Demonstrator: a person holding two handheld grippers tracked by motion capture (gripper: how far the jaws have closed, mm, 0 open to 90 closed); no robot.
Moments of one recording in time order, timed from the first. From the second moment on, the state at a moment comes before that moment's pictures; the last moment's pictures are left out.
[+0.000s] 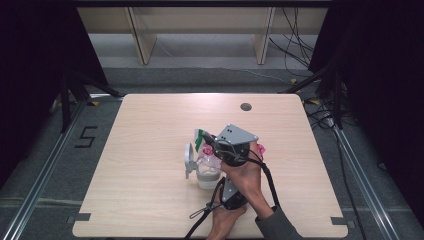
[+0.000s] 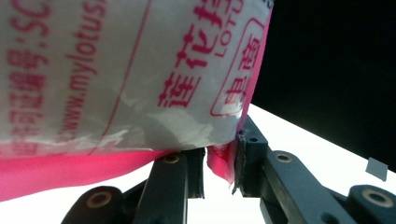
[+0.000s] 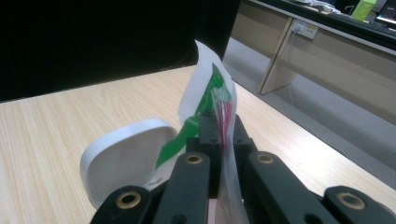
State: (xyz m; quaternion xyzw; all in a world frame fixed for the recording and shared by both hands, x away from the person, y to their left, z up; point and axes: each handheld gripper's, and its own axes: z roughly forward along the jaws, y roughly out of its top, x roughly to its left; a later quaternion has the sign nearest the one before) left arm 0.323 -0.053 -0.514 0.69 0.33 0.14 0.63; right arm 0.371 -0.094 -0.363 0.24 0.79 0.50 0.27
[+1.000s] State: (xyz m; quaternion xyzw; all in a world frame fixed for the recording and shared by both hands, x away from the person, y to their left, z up) left arm 0.326 -0.052 -0.512 0.69 0.32 0.18 0.62; right arm 0.370 -0.092 -0.362 0.23 0.79 0.50 0.27
